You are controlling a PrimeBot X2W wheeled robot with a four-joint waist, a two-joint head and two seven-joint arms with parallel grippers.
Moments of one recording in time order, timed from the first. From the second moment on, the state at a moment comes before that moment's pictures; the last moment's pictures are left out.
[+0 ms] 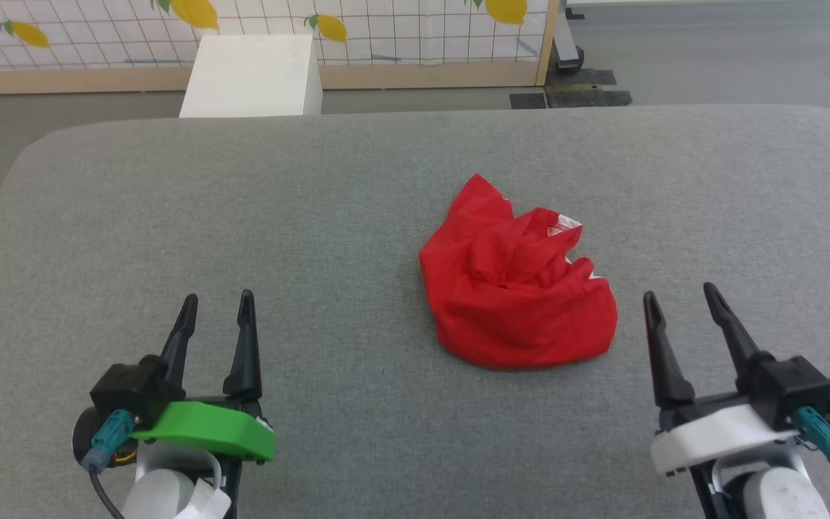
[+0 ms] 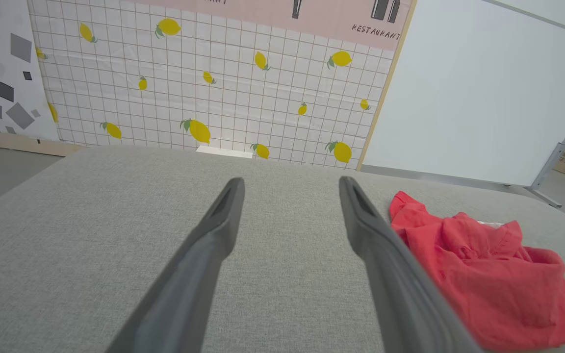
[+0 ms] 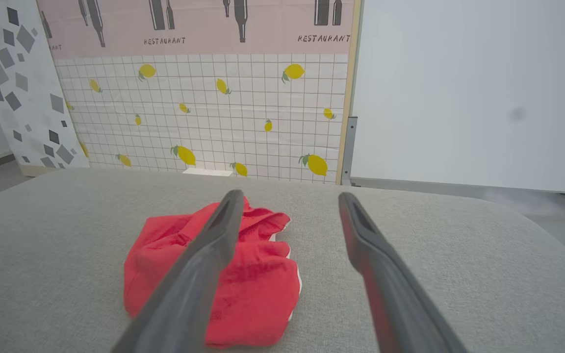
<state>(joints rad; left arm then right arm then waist) -0.10 0.09 -0.03 0.15 -0.27 -0.09 -0.26 -0.04 -0.05 -0.01 0.08 0.04 0.13 -0.23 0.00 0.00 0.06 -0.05</state>
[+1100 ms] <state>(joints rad) -0.16 0.06 -0.04 0.13 -0.27 -0.12 -0.26 -0.68 -0.05 0.34 0.63 0.16 0.13 0.43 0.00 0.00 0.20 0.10</state>
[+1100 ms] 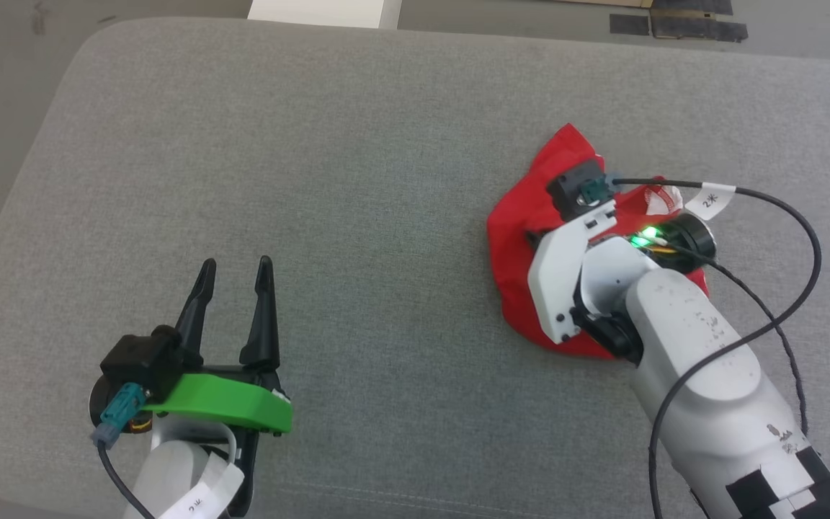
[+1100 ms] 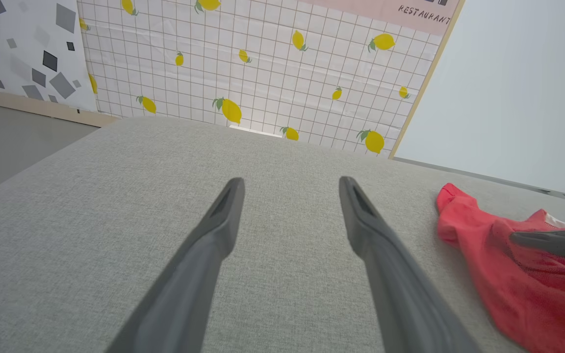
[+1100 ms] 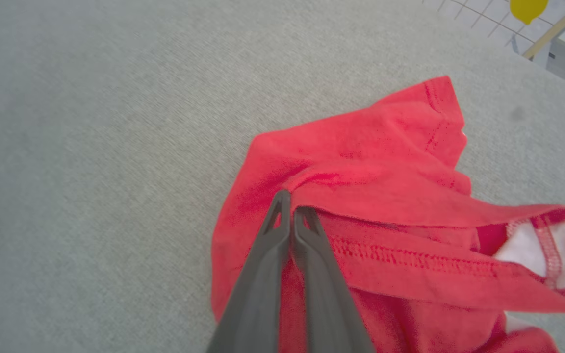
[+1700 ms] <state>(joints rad) -0.15 0.05 -0.04 0.15 -0.27 -0.12 -0.26 -0.88 -0.05 0.39 0.36 0.42 0.13 0.09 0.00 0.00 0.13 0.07</state>
